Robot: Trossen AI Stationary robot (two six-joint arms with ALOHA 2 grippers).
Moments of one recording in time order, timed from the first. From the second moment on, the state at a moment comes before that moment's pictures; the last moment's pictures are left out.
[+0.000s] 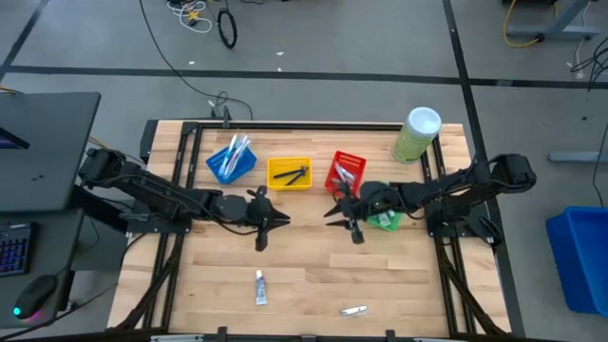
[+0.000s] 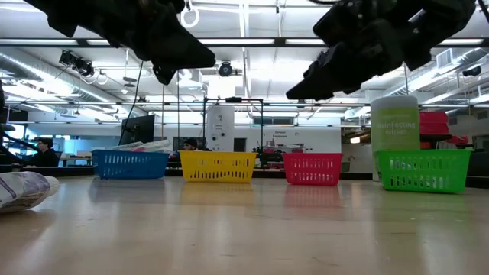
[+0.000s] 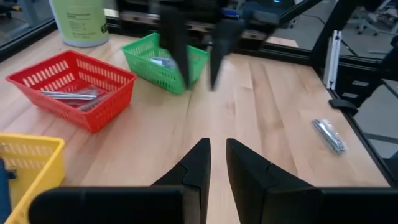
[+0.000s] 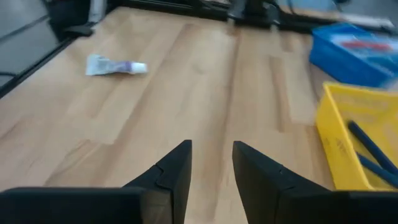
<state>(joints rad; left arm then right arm) -0.24 1.30 0.60 0.37 -0.26 -0.25 0.06 1.42 0.61 0.35 -0.13 -0.13</state>
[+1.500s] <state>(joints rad) -0.24 1.30 0.60 0.36 -0.41 -0.11 0.77 1.85 0.93 -0.04 0.12 0.59</state>
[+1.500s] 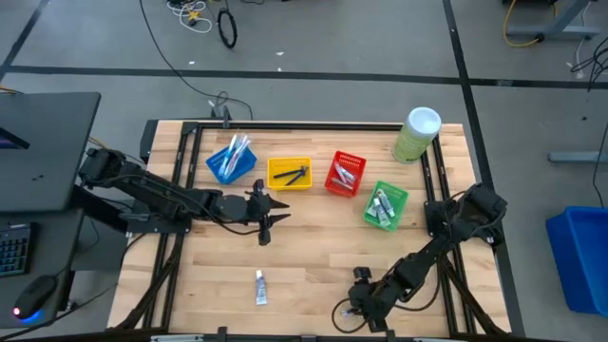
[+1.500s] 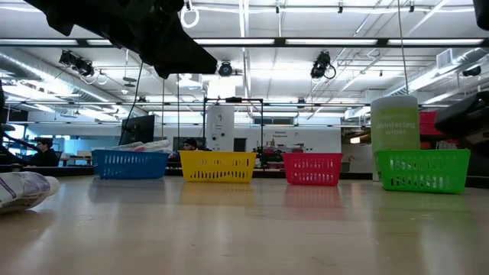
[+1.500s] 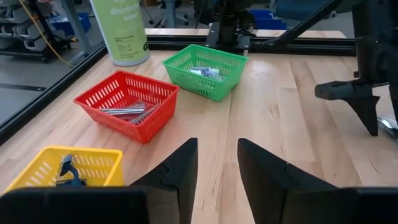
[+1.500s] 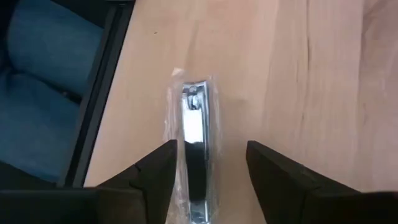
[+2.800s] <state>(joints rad) -0.24 1.30 0.60 0.37 -0.41 -0.14 0.68 1.54 0.93 -0.42 0.53 0.41</state>
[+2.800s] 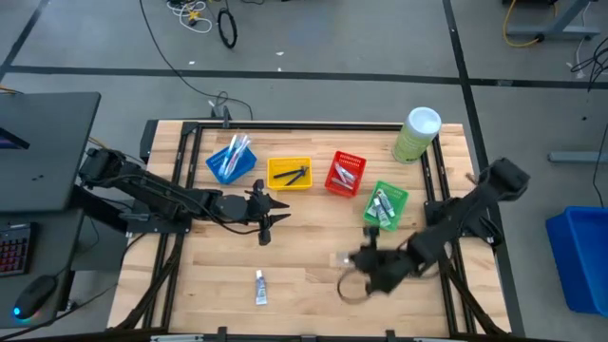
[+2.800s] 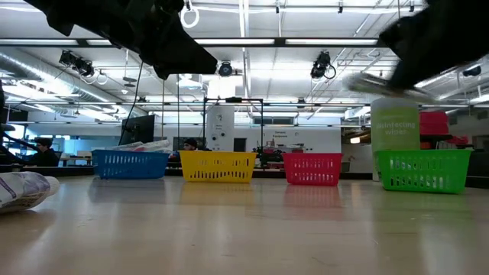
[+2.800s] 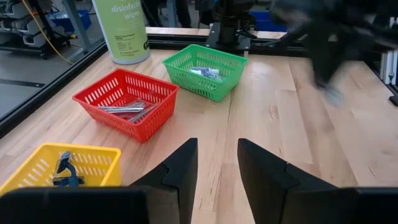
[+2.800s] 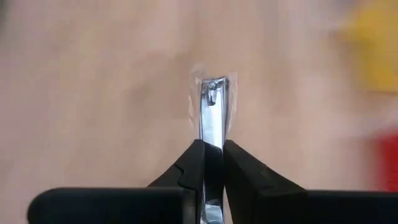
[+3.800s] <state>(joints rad) -0.24 1.30 0.60 0.37 -0.41 -0.16 -0.23 1.38 0.53 0.16 0.36 0.20</state>
